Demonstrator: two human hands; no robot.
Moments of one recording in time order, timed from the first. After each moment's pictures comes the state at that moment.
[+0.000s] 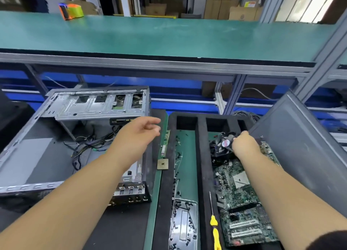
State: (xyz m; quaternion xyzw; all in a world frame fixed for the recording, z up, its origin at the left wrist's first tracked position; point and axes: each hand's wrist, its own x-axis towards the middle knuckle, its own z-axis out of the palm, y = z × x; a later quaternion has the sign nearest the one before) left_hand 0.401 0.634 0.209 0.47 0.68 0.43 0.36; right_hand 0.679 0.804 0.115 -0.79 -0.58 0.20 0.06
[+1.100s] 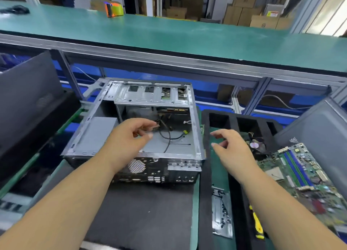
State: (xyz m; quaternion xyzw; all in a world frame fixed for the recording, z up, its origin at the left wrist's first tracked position) left_hand 0.274 0.515 0.202 0.52 0.69 0.45 0.24; right_hand 0.539 0.633 0.165 -0.50 -0.78 0.26 0.27
